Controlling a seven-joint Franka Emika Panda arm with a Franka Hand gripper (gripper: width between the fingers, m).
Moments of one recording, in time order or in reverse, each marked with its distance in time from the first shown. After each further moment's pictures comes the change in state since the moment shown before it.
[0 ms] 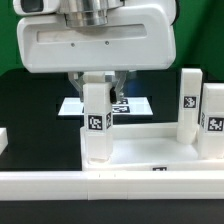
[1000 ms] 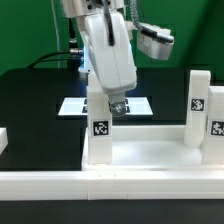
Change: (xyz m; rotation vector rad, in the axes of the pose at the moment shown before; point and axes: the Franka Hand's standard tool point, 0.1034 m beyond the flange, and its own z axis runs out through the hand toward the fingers) arm 0.012 -0.023 0.002 0.075 -0.044 1.015
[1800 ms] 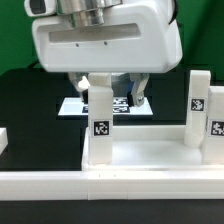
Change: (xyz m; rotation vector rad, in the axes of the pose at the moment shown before) arm 0.011 0.005 -0.006 -0.025 0.021 -1.025
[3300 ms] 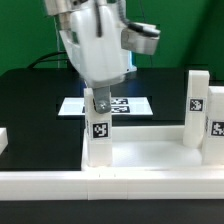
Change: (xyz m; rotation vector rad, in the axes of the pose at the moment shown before) arm 0.009 0.004 0.003 0.074 0.017 0.995
